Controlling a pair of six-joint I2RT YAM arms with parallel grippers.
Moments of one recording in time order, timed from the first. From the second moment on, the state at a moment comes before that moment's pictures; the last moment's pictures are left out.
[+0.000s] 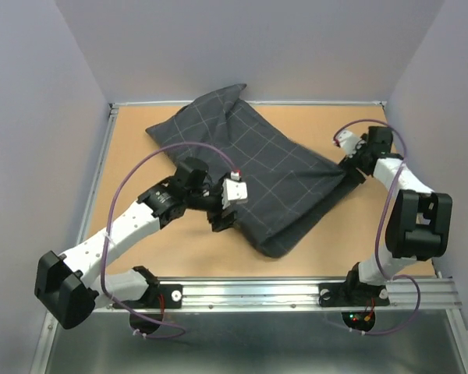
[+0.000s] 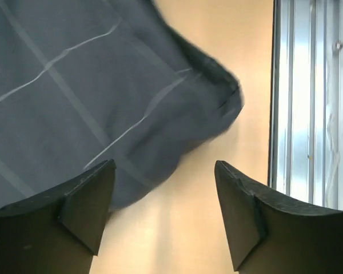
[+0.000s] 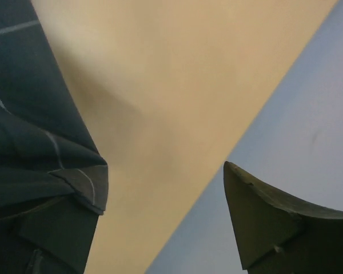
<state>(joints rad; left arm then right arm) -0.70 1.10 0.84 -0.46 0.62 0.55 -0.08 1.55 1.02 -0.30 0.08 -1.02</state>
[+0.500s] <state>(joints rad) -0.26 1.63 1.47 -0.24 0.35 0.27 -0.20 1.66 1.44 -0.37 0.22 -1.03</state>
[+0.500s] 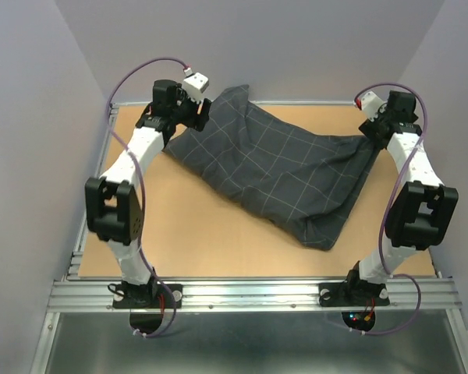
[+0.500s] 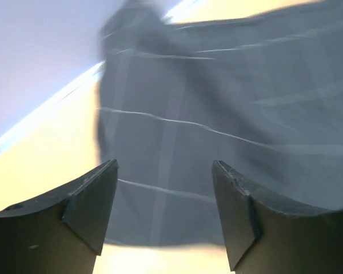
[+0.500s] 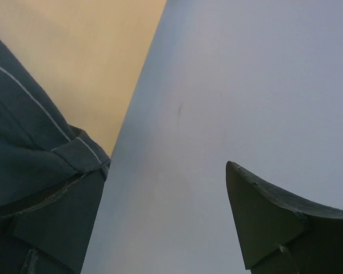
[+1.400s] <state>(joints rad) 0.03 1.67 1.16 -0.59 0.30 0.55 -0.21 1.94 1.70 -0.62 0.27 -0.89</state>
